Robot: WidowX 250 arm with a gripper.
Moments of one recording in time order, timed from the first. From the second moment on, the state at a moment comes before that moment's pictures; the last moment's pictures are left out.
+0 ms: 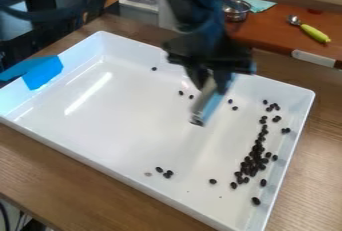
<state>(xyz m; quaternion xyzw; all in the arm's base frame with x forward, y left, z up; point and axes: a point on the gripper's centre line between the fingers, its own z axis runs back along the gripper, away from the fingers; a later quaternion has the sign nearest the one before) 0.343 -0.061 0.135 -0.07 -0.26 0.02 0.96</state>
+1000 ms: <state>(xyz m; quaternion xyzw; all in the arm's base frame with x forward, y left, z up) 0.285 0.016 0.095 -0.03 -0.21 -0.07 0.97</state>
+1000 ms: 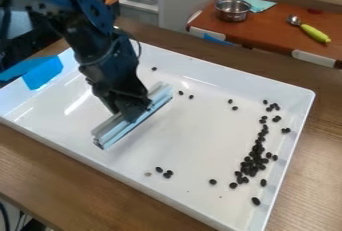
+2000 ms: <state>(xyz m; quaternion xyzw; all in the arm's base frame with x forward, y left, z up) 0.279 -0.045 0.068 -0.01 -0.22 -0.04 0.98</state>
